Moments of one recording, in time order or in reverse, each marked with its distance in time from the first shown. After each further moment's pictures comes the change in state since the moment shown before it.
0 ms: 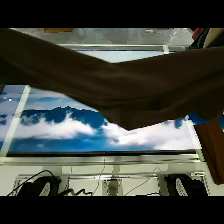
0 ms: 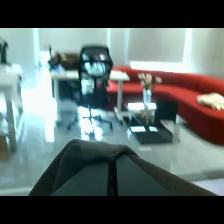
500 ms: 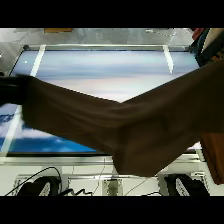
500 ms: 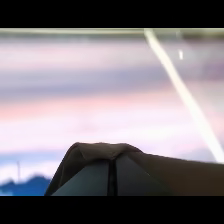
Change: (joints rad) left arm 0.000 -0.093 -0.217 0.042 -0.400 -0.106; right arm 0.000 -0.196 -0.037 -0.046 0.130 -0.002
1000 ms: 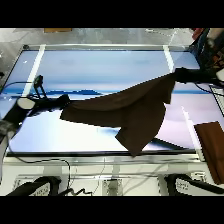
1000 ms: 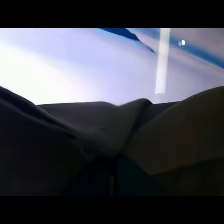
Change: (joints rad) left arm -0.011 -0.576 -0.274 -0.334 0.332 -0.015; right arm 0.002 -0.643 -0.121 0.205 -0.260 0.013
